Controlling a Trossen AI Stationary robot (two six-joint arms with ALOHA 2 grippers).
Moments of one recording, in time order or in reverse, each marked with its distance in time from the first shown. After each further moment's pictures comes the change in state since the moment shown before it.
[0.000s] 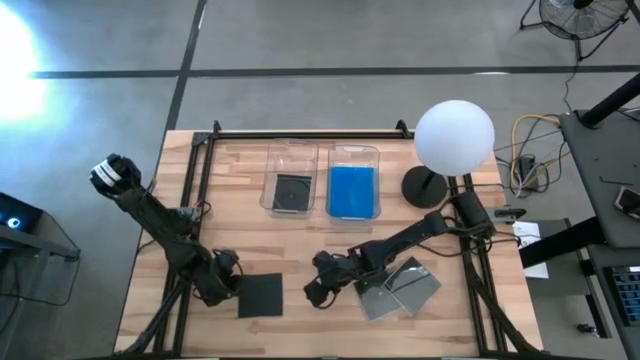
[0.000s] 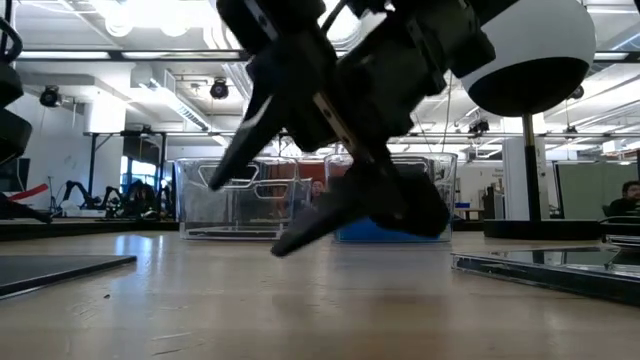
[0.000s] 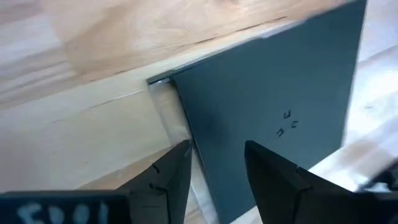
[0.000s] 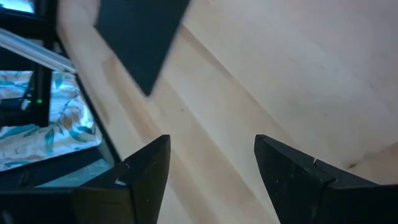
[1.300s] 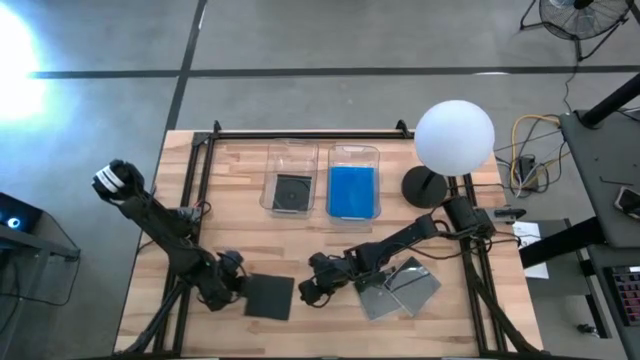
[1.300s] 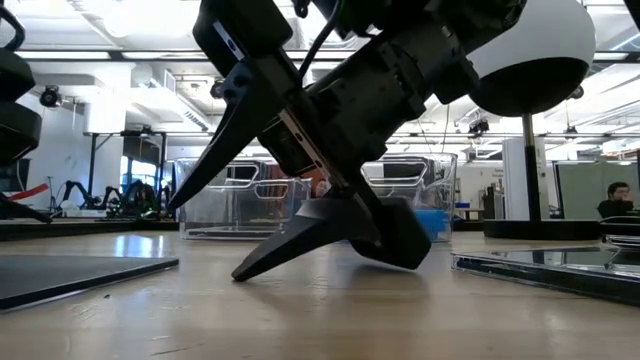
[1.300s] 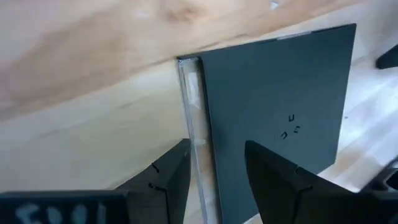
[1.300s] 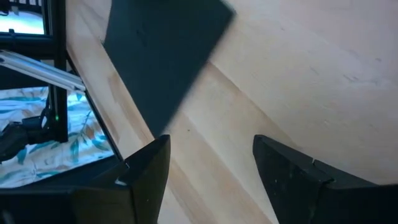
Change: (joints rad) left arm 0.007 0.126 0.043 0.050 -0.093 0.051; right arm -0.010 0.077 0.019 0.117 -0.006 0.088
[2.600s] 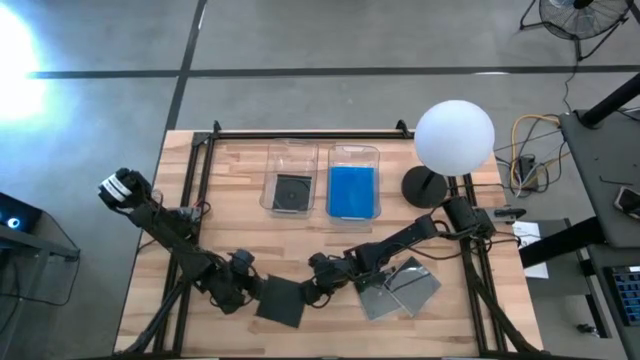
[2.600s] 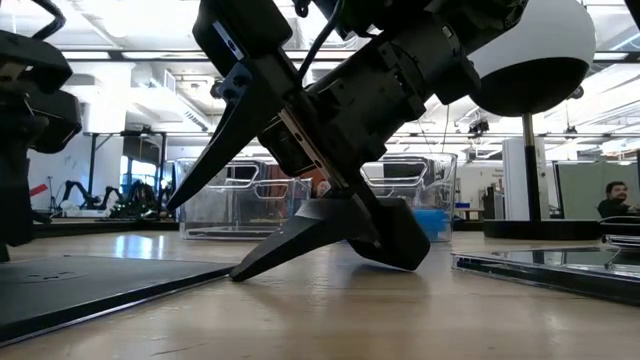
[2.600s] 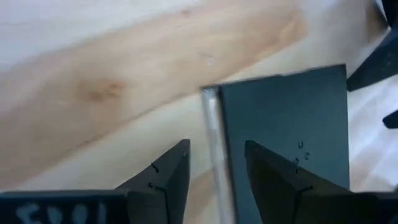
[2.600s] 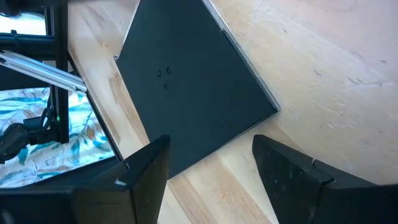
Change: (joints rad) left arm 0.054 0.082 0.092 -0.018 -0.128 0.199; right arm 0.006 0.001 -0.002 0.003 0.004 0.002
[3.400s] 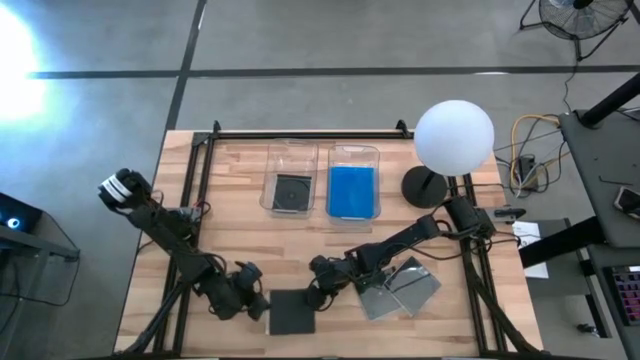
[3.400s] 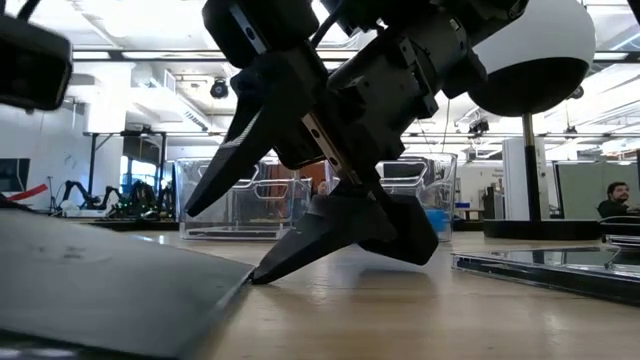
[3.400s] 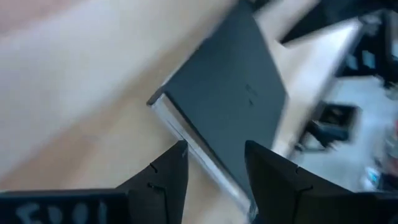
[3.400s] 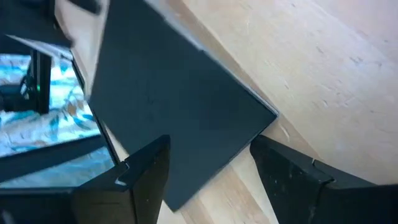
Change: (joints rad) left arm 0.002 -0.008 0.032 0.261 0.068 0.244; right arm 0.000 -0.004 0.000 -0.056 -0.041 -0.134
